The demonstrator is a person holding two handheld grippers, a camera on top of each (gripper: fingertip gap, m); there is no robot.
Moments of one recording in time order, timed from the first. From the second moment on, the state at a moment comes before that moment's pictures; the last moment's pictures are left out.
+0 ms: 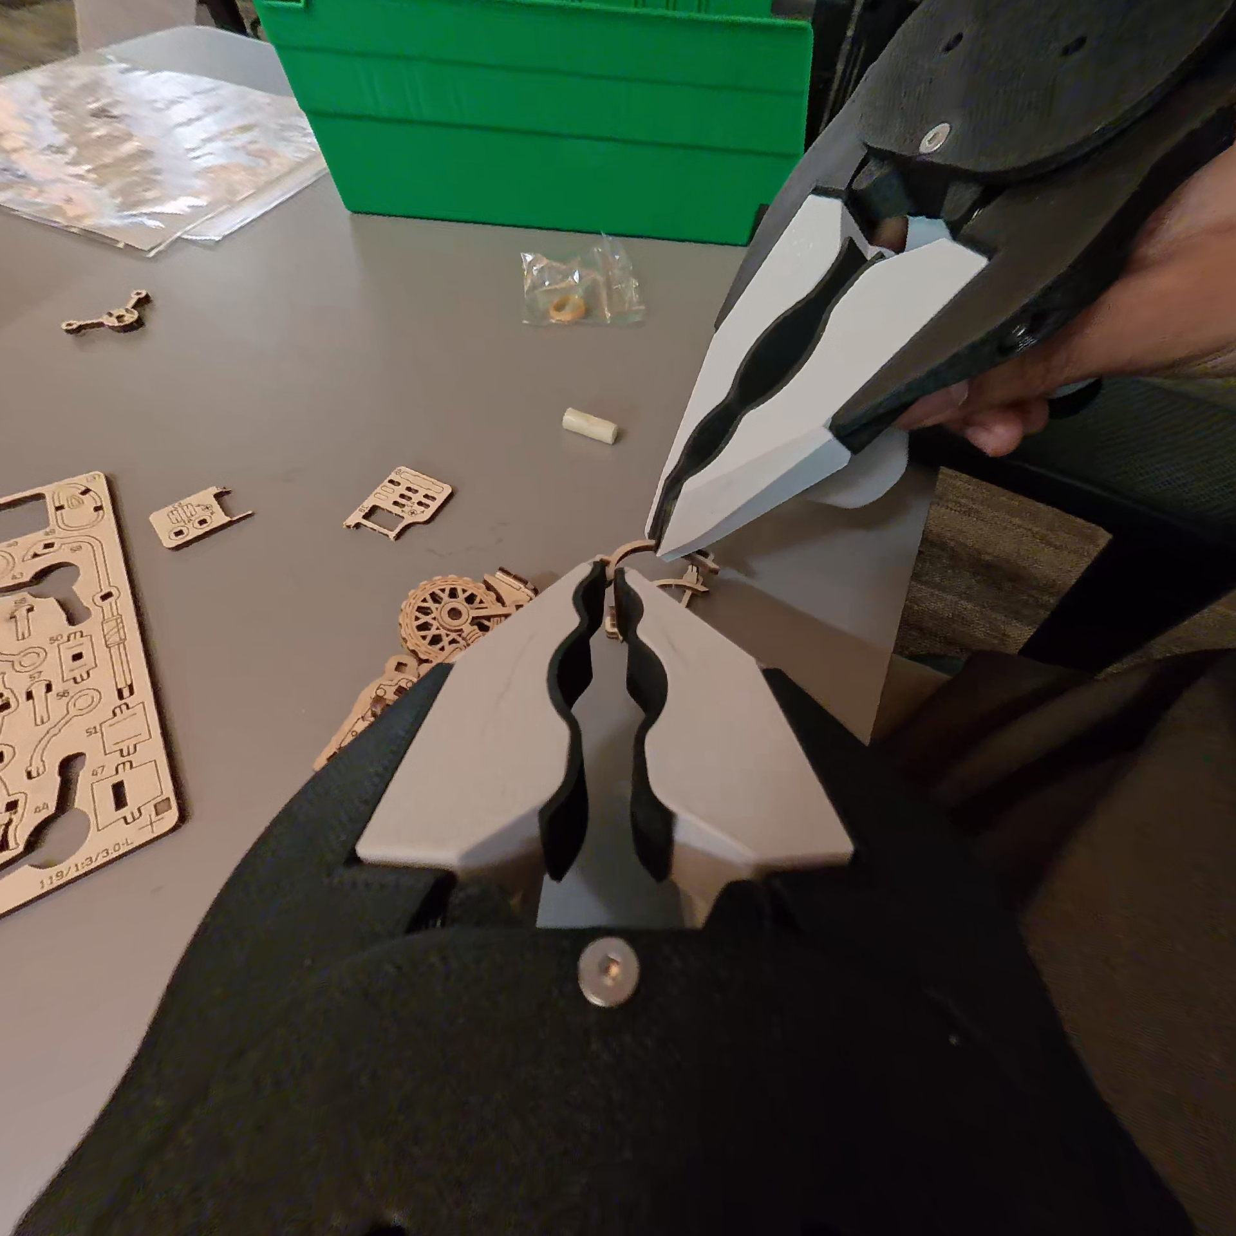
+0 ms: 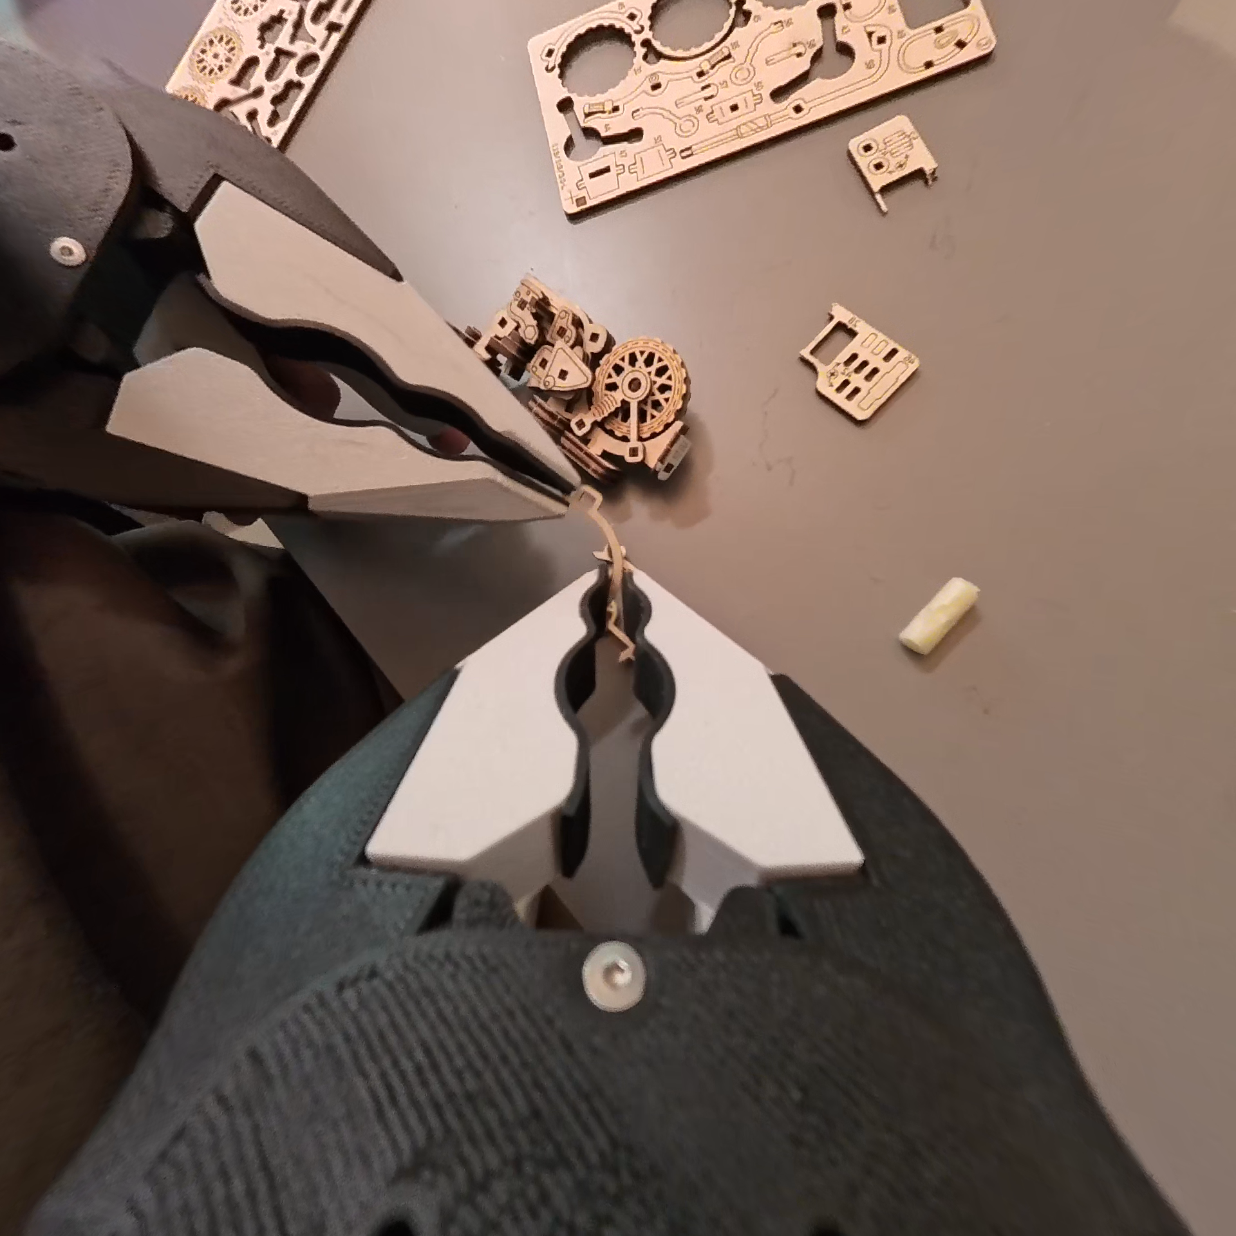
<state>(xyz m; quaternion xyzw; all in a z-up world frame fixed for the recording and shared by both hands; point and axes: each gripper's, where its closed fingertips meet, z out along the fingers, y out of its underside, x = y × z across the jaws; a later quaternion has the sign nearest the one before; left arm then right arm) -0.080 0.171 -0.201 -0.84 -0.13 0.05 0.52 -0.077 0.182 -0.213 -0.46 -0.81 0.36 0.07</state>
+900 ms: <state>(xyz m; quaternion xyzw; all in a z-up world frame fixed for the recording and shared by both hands) -0.079 0.169 -0.203 -0.83 -0.18 -0.04 0.53 -0.080 0.177 -0.222 -0.39 -0.83 0.39 0.07</state>
